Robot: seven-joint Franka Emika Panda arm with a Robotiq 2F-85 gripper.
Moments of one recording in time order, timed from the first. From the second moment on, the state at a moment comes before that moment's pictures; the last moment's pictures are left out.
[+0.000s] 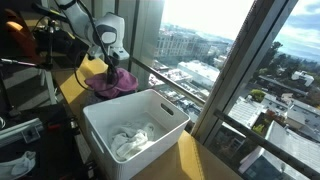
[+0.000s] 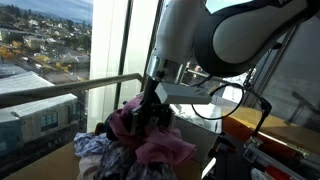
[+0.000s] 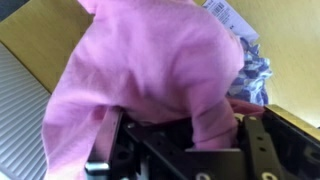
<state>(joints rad) 0.27 0.39 0.13 -2.04 0.01 2.47 0.83</state>
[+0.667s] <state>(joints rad) 0.24 0.01 0.13 -2.07 0.01 2.33 0.82</state>
